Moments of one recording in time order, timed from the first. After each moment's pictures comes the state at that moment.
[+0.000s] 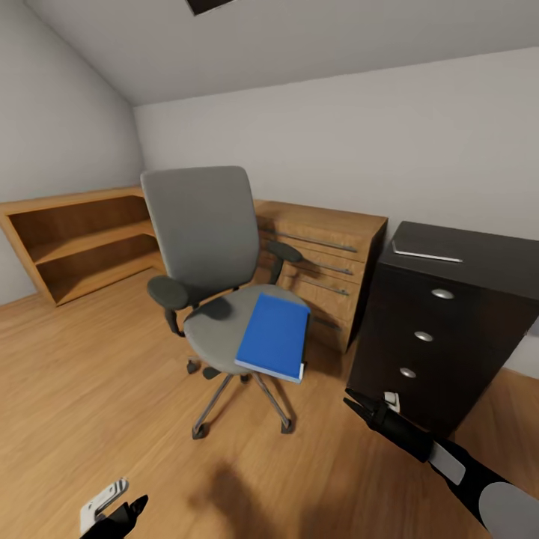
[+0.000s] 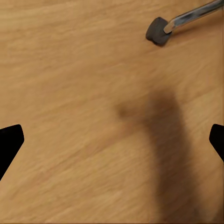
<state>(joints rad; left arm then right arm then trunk) 0.00 0.18 0.07 -1.10 0.77 0.34 0.11 -0.67 -0.31 0.57 -0.29 -1.25 0.31 1.29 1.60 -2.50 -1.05</state>
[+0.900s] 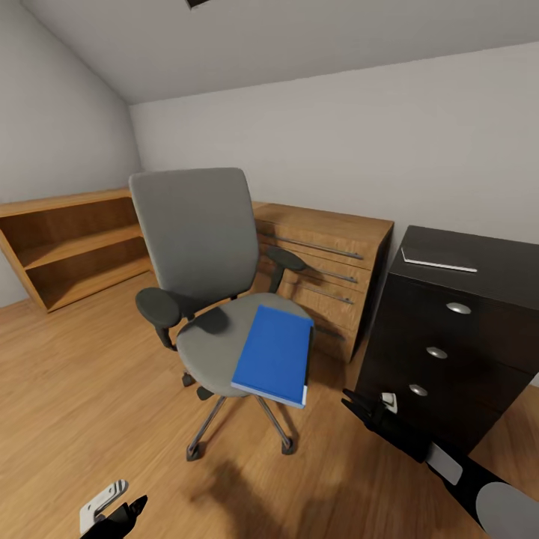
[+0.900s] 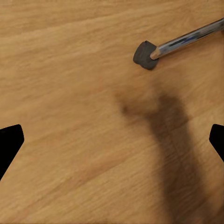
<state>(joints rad) 0.00 0.18 0.07 -1.10 0.77 0.33 0.11 -0.67 -0.30 0.57 -0.29 -1.25 0.30 1.28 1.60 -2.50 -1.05</state>
